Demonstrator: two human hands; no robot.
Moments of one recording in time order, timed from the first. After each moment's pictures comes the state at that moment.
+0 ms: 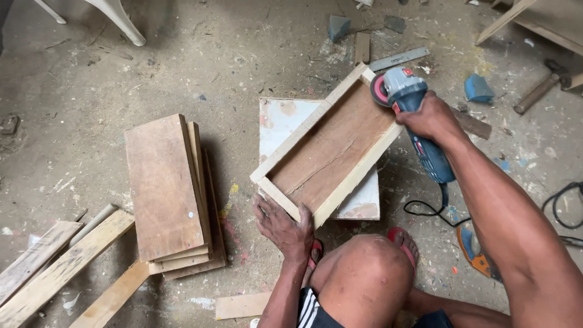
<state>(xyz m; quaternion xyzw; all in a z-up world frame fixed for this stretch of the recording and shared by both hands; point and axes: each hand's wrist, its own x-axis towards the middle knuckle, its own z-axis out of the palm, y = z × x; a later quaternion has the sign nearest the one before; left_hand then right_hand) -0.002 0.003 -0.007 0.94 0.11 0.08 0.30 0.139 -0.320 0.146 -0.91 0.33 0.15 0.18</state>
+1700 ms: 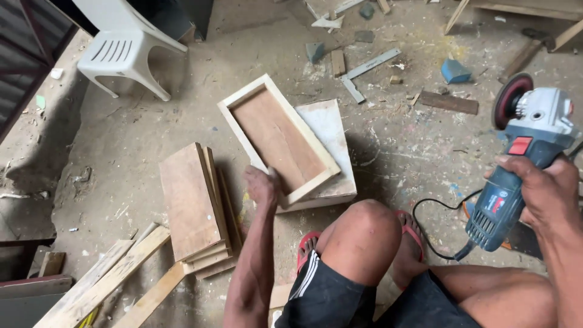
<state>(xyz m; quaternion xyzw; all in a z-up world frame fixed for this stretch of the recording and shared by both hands) 0.094 0.018 0.010 0.97 0.10 -0.07 0.22 -0.195 -0.392 0.224 -0.67 0.36 -0.21 0.61</state>
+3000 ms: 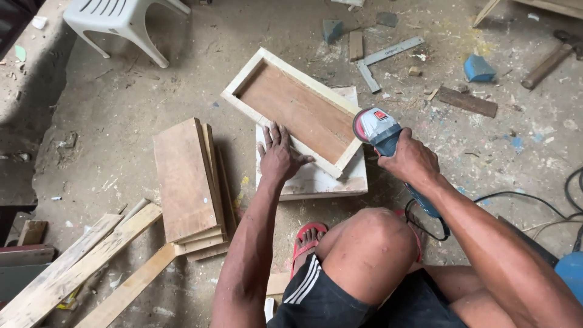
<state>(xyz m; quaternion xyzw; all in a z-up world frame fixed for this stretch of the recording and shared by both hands) 0.110 -0.001 0.100 0.94 -0.15 -0.24 0.19 -0.011 -0.279 0.147 -0.93 0.28 0.16 0.18</state>
